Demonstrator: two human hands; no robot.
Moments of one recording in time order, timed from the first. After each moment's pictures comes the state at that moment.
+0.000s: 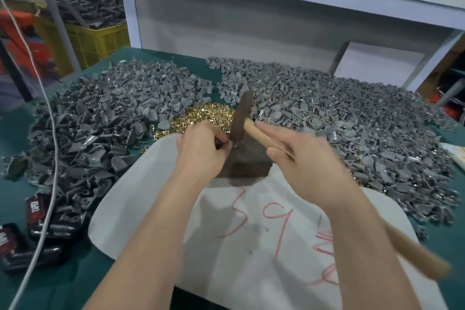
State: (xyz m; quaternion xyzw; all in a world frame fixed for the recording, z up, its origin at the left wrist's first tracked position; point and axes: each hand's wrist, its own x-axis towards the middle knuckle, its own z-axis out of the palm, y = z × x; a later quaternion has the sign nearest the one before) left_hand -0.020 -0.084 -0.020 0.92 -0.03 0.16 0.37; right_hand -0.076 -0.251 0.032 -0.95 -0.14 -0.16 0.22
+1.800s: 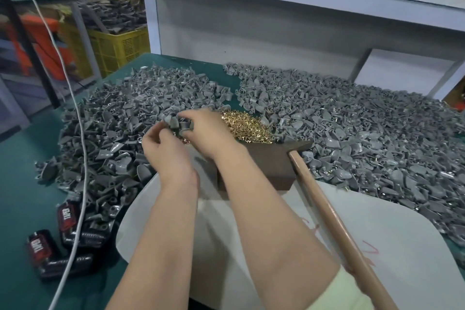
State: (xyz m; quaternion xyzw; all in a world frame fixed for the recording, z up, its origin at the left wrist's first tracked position) left_hand -0.001 -0.041 -0.022 0.40 0.31 0.31 0.81; right_hand 0.045 -0.090 -0.006 -0.95 -0.22 -0.02 0.23
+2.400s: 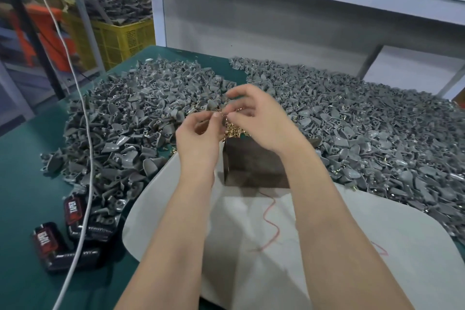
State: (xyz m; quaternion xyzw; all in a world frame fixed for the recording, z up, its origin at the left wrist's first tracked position) left_hand -0.009 -0.056 -0.017 0.56 0.15 0.20 0.79; right_hand 0.026 -0.159 0.022 -0.86 -0.20 -0.03 0.46
